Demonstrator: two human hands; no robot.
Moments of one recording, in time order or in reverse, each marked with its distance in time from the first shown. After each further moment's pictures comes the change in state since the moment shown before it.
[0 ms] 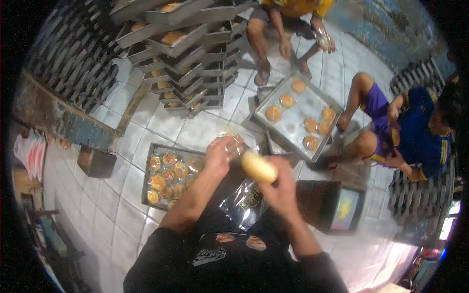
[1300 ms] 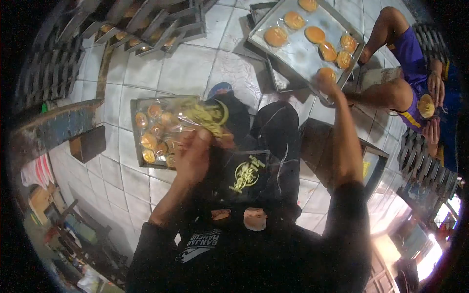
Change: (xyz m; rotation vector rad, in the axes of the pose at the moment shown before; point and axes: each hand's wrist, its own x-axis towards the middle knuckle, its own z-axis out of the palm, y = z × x) left_hand -0.035 -0.013 -0.023 0.258 -0.123 0.170; right_hand 0.084 0.440 -0.118 -0.545 -0.629 0.561
